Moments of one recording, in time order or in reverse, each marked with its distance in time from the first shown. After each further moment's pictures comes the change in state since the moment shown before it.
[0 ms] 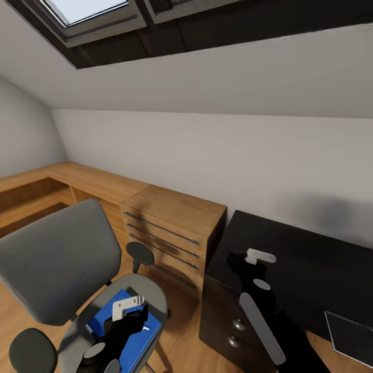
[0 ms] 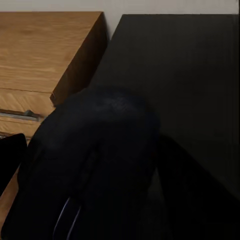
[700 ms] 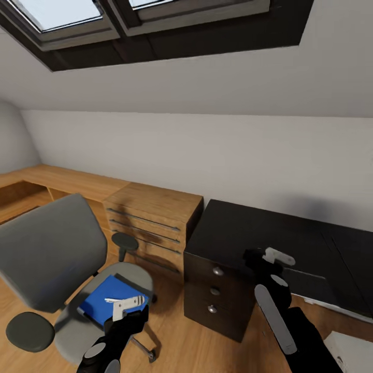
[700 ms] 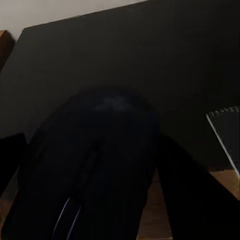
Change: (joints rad) left arm 0.000 -0.001 -0.002 0.000 0.000 0.002 0.001; right arm 0.000 -0.005 -0.156 0.005 -0.041 -0.031 -0.002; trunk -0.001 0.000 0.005
